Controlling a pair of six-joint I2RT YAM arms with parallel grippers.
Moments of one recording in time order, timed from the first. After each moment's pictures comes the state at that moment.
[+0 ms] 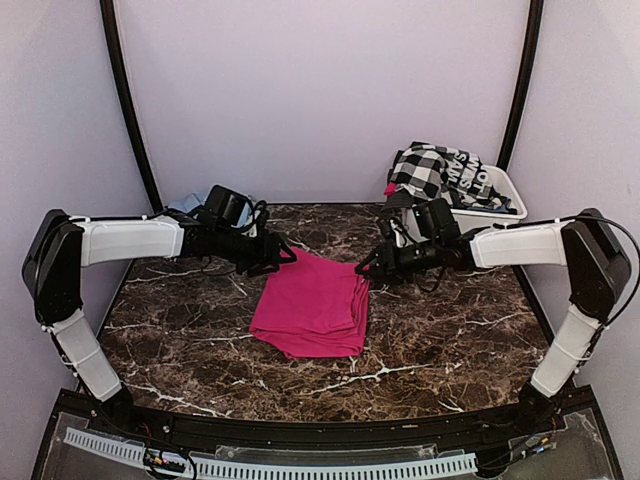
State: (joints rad) left arm -0.57 1.71 1.20 -0.23 0.41 -0.71; right arm 0.55 1.68 0.97 -0.02 -0.67 0.61
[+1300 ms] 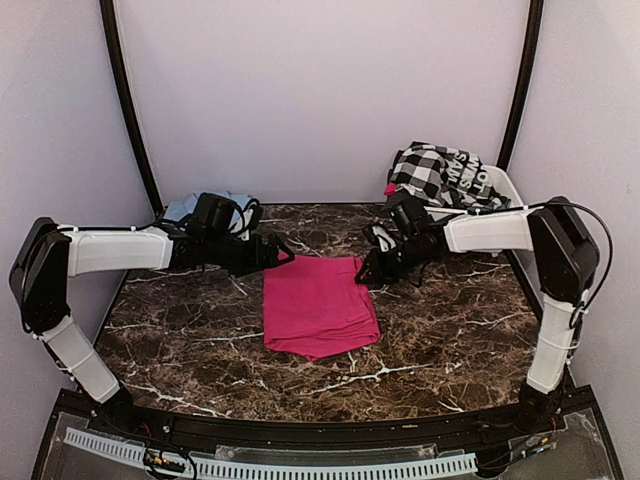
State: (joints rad) left arm -0.58 1.61 1.02 -0.08 0.33 -0.58; right arm 0.57 1.93 1.27 -0.32 -0.50 0.34
